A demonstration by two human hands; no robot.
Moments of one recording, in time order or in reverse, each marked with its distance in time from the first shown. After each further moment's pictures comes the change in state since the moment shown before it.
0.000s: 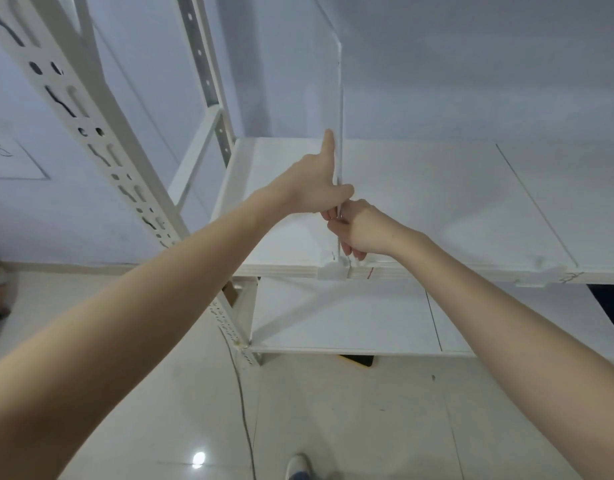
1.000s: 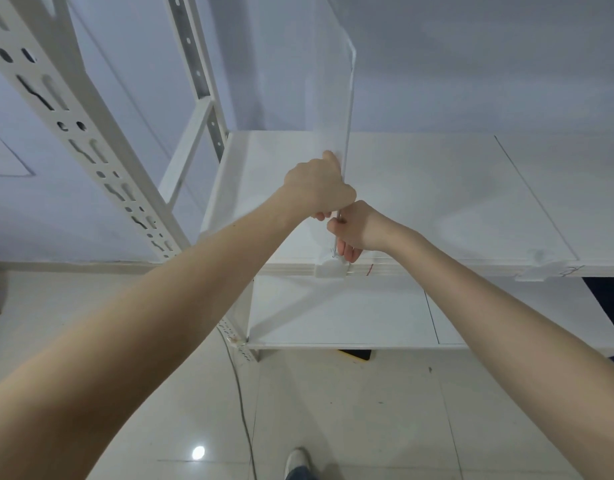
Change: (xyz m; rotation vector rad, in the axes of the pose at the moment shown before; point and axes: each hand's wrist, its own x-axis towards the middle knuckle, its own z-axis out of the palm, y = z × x) left_hand 0.009 0.009 0.015 0.211 -0.005 -0.202; right_hand 0.023 0.013 0.014 0.110 -0.014 0.133
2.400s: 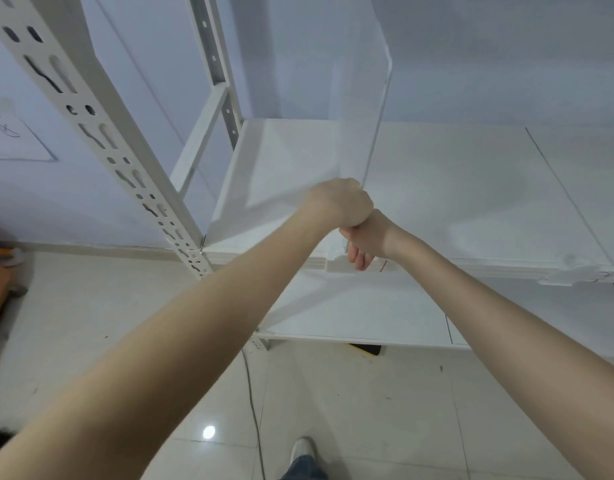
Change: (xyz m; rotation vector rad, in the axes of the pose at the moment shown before) left_hand 0.002 0.002 0.028 -0.057 -0.143 -0.104; right_hand 0.007 0.012 0.017 0.079 -0.049 0.161
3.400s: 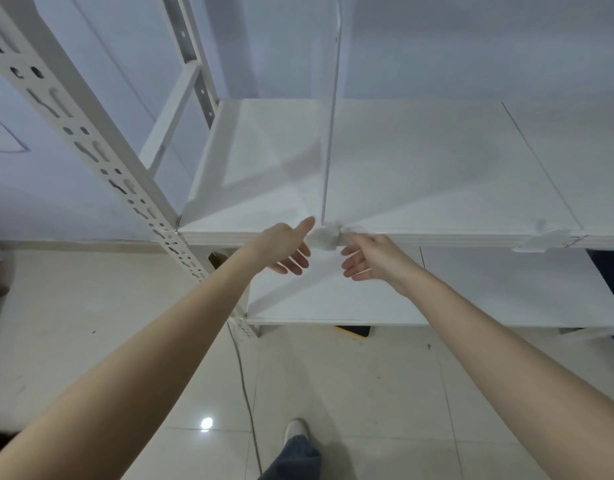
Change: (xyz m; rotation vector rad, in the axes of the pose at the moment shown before) left_hand -0.014 -0.077 0.073 -0.470 -0.206 -0.180; right_hand -0.034 0.088 0.024 0.565 0.021 0.123
